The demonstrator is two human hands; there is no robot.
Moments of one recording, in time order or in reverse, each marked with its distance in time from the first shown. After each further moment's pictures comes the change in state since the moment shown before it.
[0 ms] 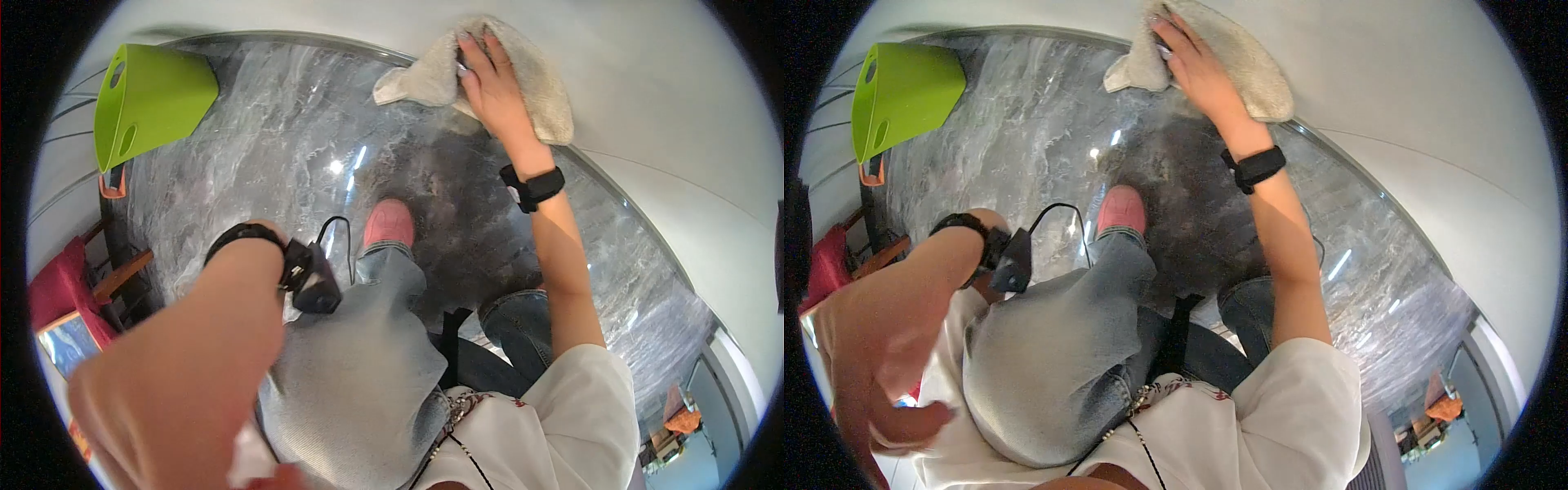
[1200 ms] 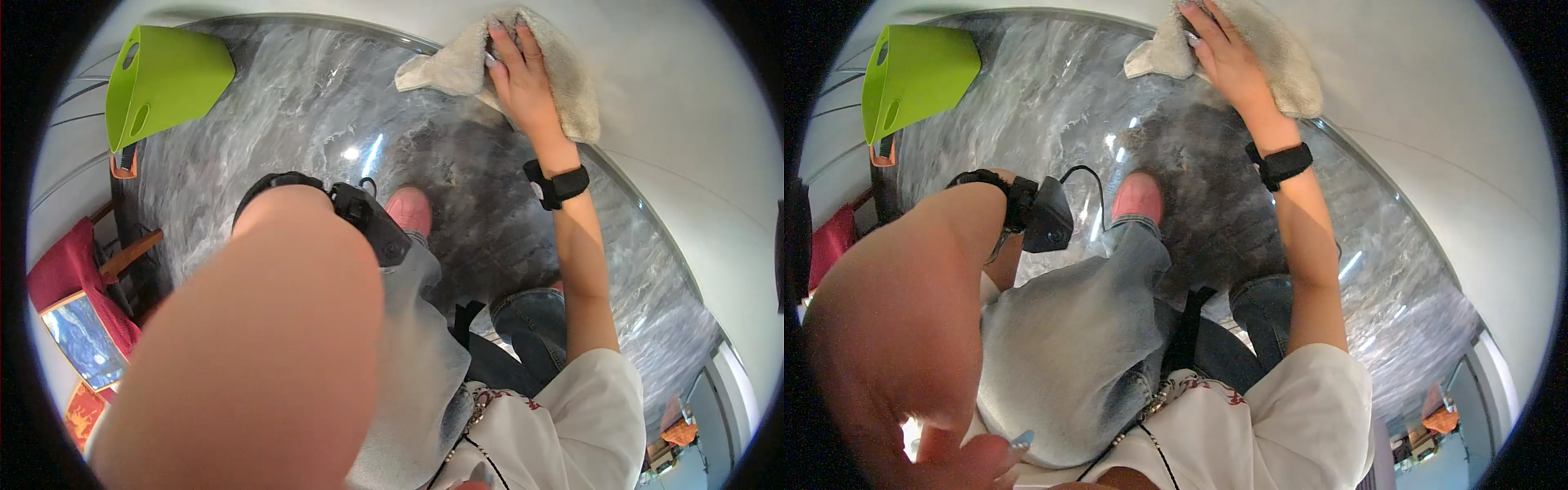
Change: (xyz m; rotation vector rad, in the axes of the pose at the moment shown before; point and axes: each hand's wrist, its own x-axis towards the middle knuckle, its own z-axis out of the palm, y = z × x) left_hand -0.007 0.003 -0.002 0.130 -0.017 -0.165; right_hand 0.000 0.004 0.002 -0.028 0.058 -0.042
